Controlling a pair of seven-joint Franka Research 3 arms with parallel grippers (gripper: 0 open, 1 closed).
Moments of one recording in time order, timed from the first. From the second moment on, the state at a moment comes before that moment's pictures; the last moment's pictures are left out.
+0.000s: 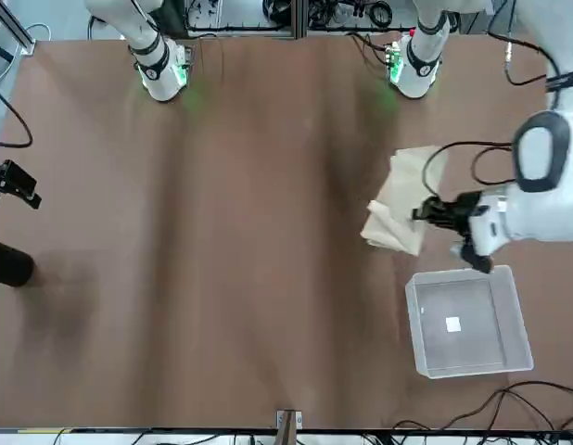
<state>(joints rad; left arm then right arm) -0.18 0.37 0.20 -1.52 -0.60 1.56 0.34 0.12 0.06 -0.22 -1.54 0.01 1.73 -0.03</state>
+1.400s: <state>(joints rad) -0.10 0.76 0.33 -1.16 -0.36 1.81 0.83 0.12 0.06 -0.22 -1.54 0.01 1.73 -0.03</state>
